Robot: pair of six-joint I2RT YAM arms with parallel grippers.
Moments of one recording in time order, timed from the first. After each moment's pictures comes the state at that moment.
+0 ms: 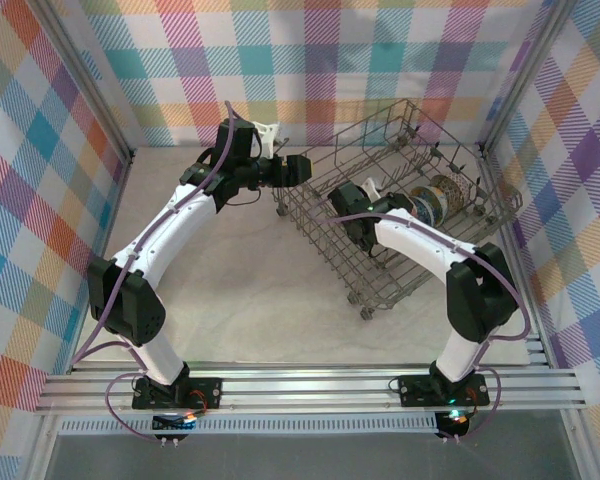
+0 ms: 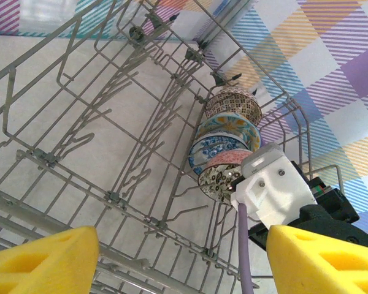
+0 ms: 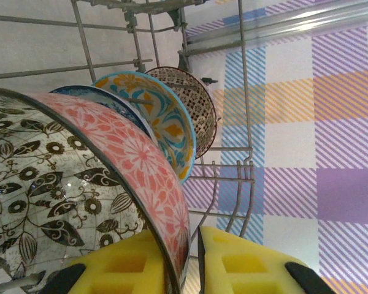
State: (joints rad) left arm -0.43 1.69 1.64 -0.47 0.47 -0.42; right arm 0.62 1.72 1.32 -0.80 1.16 -0.15
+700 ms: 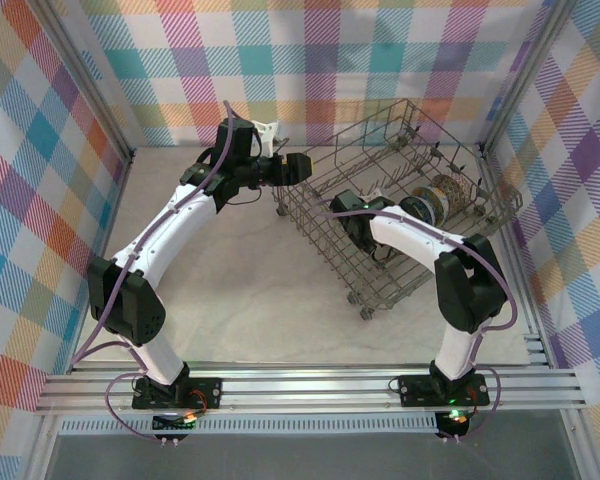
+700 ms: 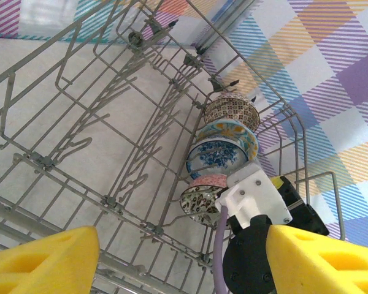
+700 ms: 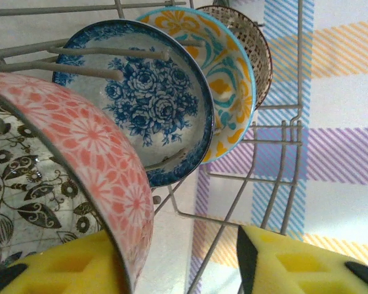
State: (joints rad) left arm -0.43 1.69 1.64 -0.44 0.47 -0.45; right arm 0.58 1.79 1.33 -0.98 1.08 0.10
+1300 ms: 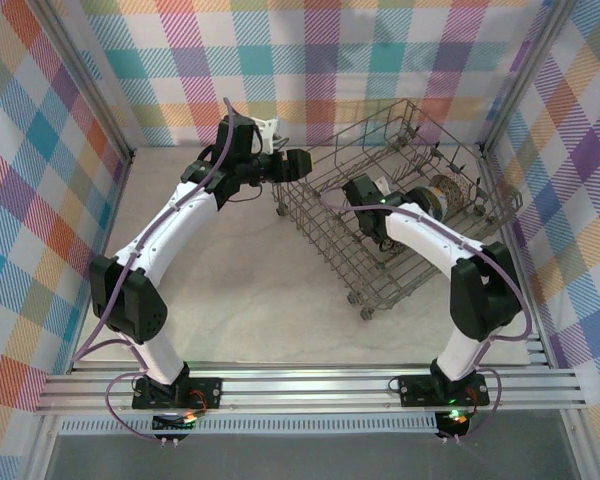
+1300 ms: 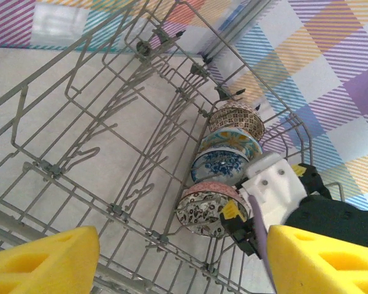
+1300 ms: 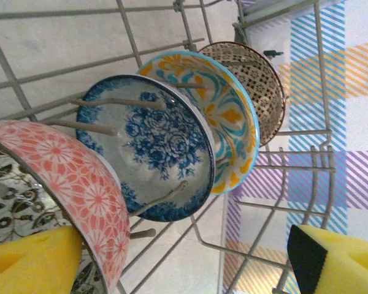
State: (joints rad) left arm -0.44 1.71 1.67 -0.45 0.43 -0.46; right arm 0.53 1.70 1.32 -0.79 0.91 -0.06
